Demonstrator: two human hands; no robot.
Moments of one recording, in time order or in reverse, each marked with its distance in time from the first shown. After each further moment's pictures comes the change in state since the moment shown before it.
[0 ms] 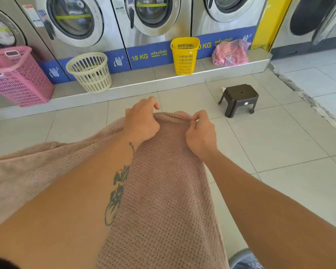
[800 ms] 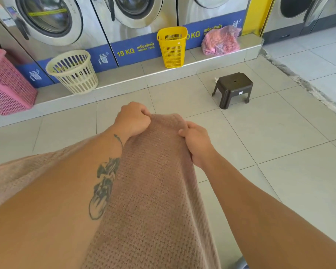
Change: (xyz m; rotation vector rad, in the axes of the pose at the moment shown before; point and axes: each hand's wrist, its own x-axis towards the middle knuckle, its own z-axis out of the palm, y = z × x) left_hand 0.047 -0.003 0.044 -0.088 -0.239 -0.209; right_hand 0.025 0.046 0.017 0.606 -0.197 0.475
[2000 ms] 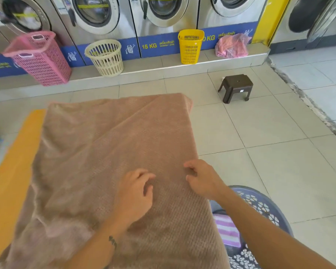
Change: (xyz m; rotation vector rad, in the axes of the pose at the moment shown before) left_hand -0.462 -0.103 0.018 -0.010 -0.030 0.068; right_hand -0.345 0.089 -0.057 -0.909 -0.316 -0.158
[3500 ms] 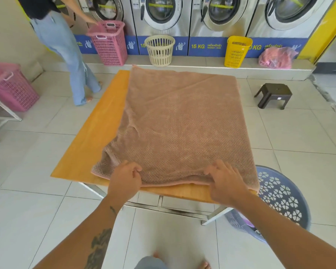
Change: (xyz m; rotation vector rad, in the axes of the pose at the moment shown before) left_hand -0.284 -0.150 -0.032 -0.140 0.363 -0.255; right_hand -0.226 -0.030 0.157 -0.752 0.019 -0.337
